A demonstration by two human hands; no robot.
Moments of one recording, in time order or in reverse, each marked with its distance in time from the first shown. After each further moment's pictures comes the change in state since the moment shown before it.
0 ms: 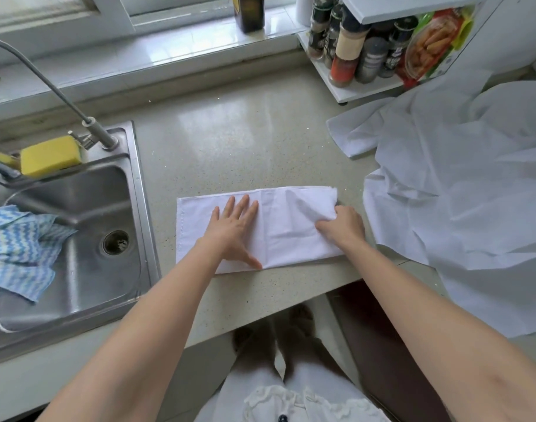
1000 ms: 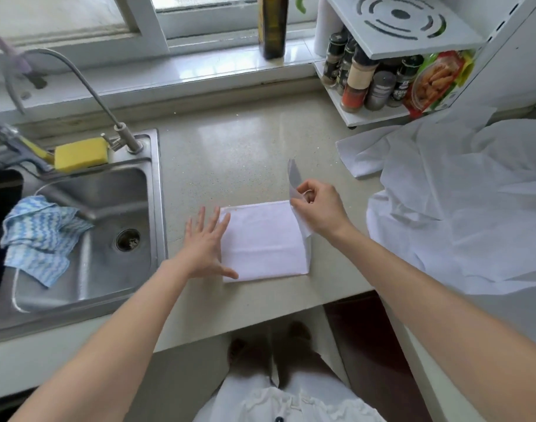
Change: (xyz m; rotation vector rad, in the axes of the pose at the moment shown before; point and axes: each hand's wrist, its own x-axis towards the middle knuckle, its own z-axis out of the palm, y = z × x) left_hand -0.056 -0.041 0.016 -0.111 0.097 -0.141; right_hand -0.033 -0.080 -0.027 0.342 -0.060 -0.492
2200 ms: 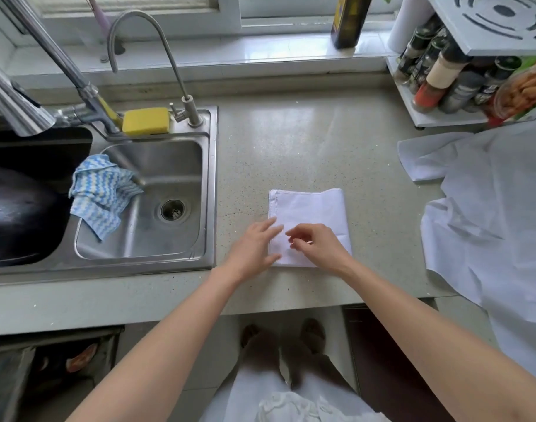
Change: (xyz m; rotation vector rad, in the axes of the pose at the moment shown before) left_hand -0.036 0.013 0.033 -0.429 0.255 0.059; right_hand -0.045 0.027 0.092 -0.130 -0.464 -0.065
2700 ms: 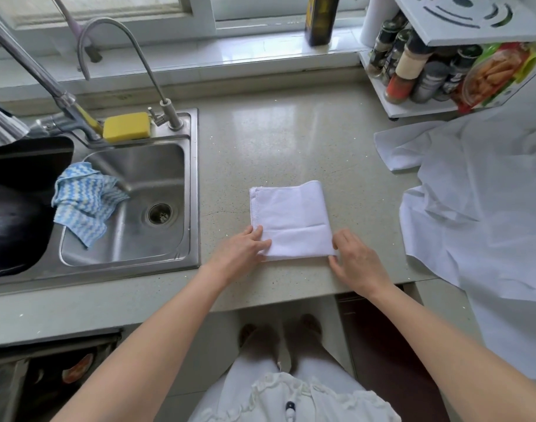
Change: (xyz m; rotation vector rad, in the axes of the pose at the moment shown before) left_hand -0.003 0.009 0.005 0.419 -0.207 0.104; right_hand -0.062 0.084 -0.037 -0.701 0.326 -0.204
